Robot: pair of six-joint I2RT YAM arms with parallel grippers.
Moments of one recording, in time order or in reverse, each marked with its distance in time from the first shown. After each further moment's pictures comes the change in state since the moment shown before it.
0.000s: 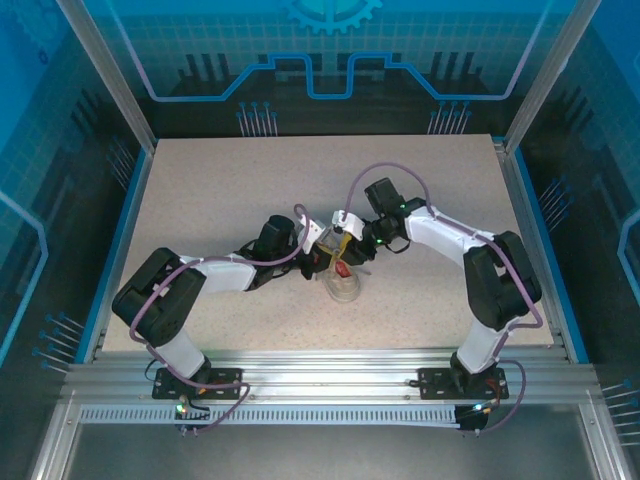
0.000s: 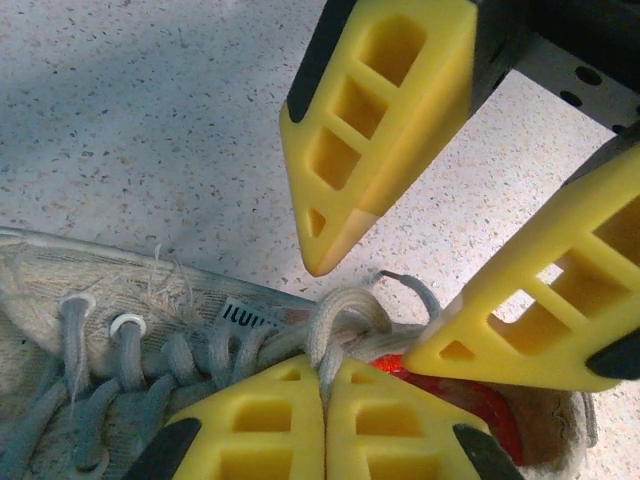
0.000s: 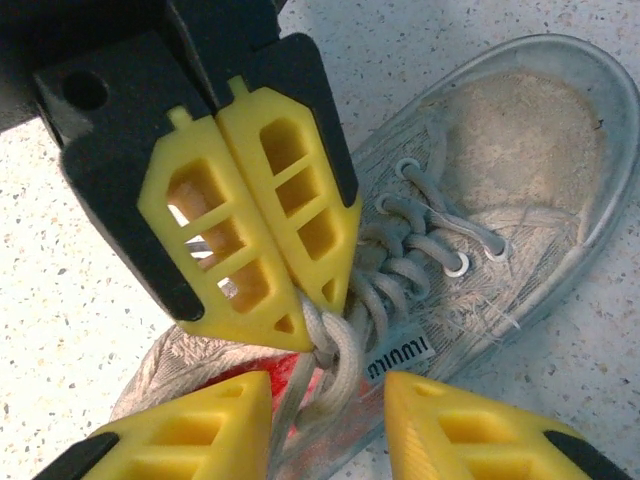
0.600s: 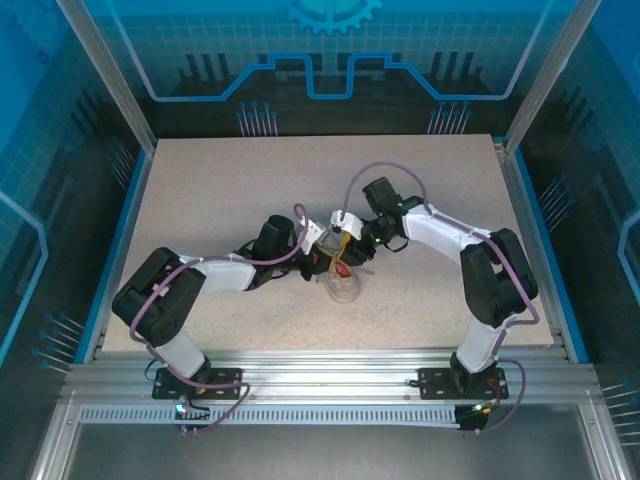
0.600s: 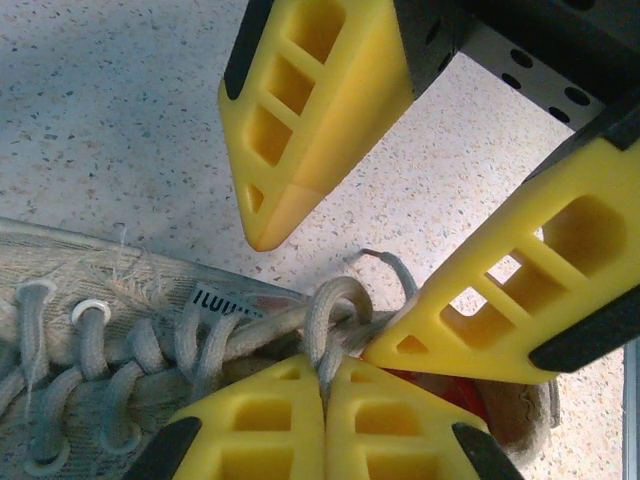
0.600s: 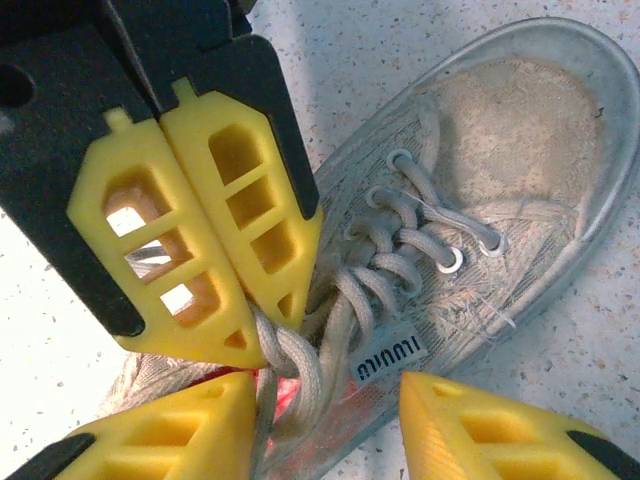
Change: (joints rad) left arm 0.008 0.000 0.000 -0.013 0.051 -0.017; right arm 0.004 0.019 0.018 -0.019 0.019 -0.008
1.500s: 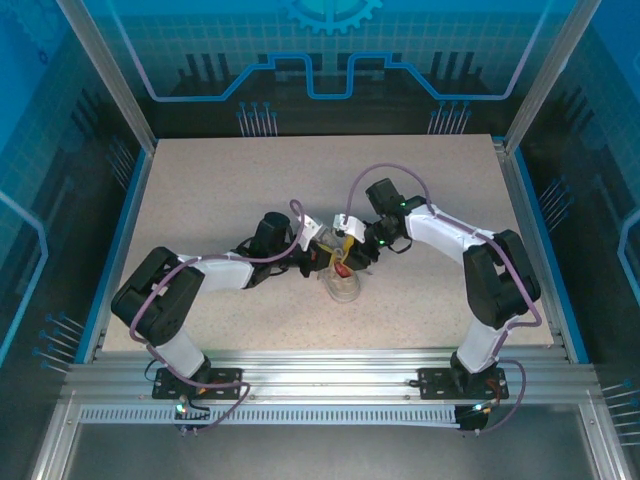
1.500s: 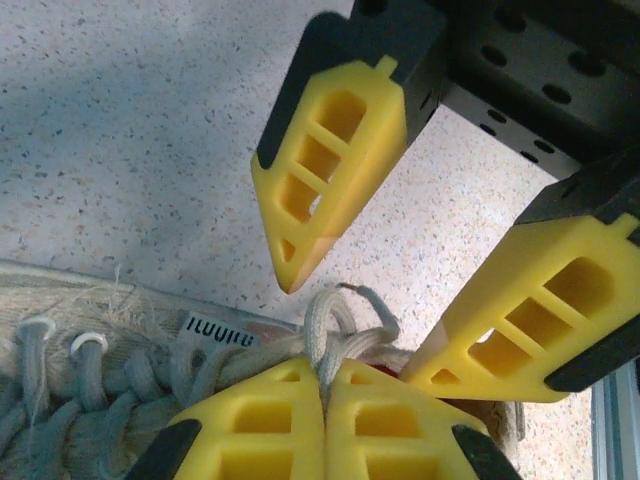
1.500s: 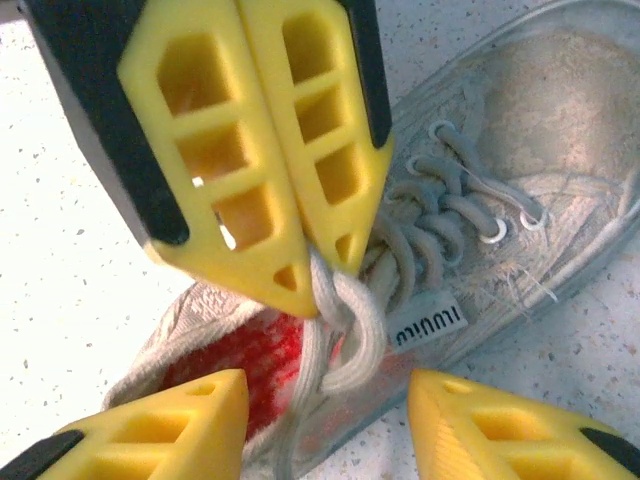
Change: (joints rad) left arm 0.024 0.000 0.000 0.058 0.066 -0.020; right arm -0.025 -0.016 -0.010 -0.059 -0.032 -0.072
